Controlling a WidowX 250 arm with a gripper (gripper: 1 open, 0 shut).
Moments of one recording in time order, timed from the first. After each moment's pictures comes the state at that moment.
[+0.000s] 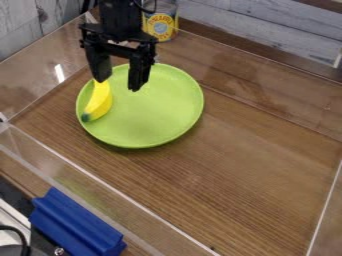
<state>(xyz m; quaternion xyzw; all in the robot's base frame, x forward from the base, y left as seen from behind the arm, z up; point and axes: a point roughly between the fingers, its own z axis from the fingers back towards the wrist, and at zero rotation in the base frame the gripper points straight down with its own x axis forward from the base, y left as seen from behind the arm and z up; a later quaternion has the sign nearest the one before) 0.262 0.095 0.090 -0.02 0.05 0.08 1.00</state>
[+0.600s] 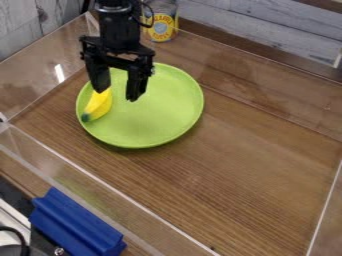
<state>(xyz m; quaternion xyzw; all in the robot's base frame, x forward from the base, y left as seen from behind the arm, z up) 0.261 0.105 0.074 -0.03 0.06 0.09 0.99</state>
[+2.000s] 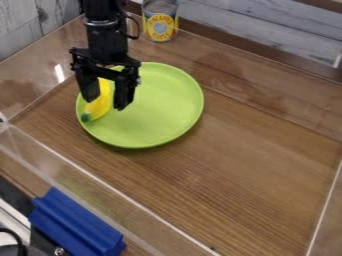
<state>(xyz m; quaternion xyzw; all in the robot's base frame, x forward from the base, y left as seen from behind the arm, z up) 0.250 0.122 0.056 -0.04 0.09 0.09 0.99</state>
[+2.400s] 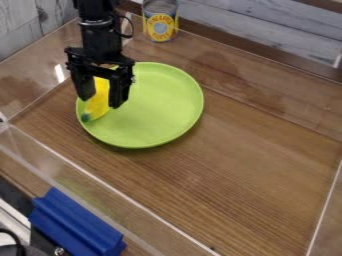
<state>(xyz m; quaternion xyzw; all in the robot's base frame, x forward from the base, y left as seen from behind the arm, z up) 0.248 0.128 0.055 -0.04 0.09 0.09 0.99</state>
